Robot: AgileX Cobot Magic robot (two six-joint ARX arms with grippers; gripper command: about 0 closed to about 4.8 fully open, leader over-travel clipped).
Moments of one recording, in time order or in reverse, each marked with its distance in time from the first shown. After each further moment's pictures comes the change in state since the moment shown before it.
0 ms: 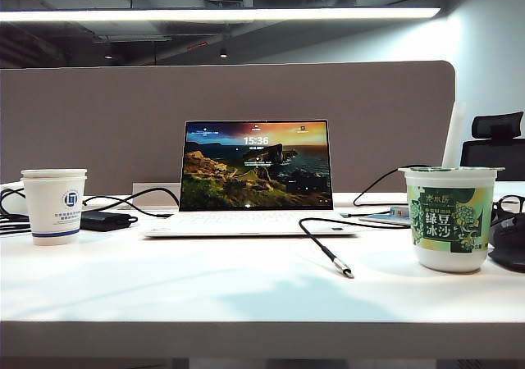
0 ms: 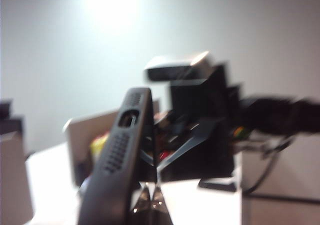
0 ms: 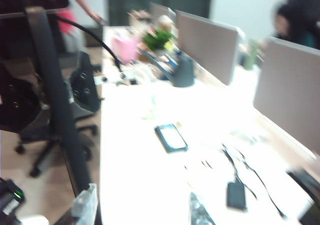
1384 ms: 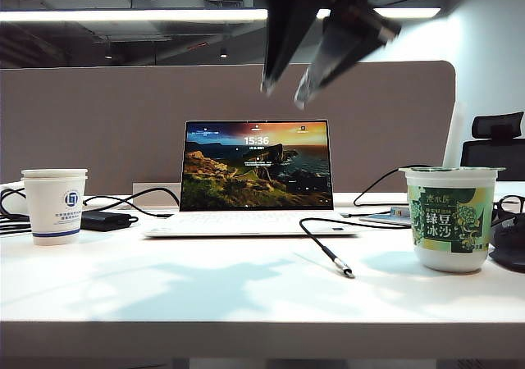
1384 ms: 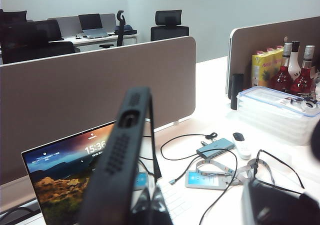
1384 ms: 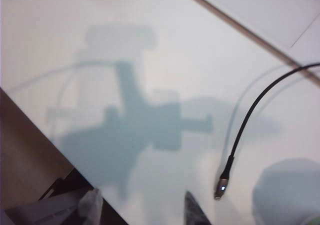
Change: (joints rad) left arm 0.001 -0.111 0.000 -0.513 -0.607 0.291; right arm 0.325 0.342 0.001 -0.590 0.803 0.172
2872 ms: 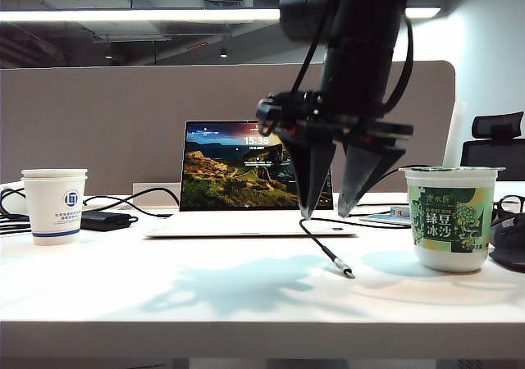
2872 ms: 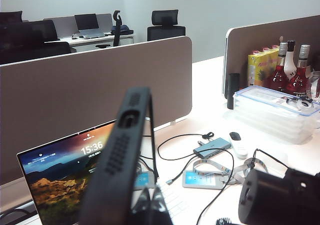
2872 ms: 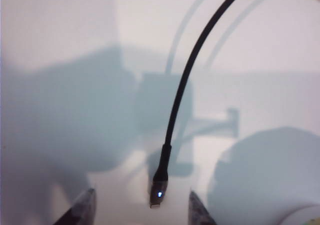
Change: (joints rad) left arm -0.001 0.000 0.000 -0.001 0.010 0.000; right arm -0.080 0.262 -0.001 -0.021 0.099 -0.008
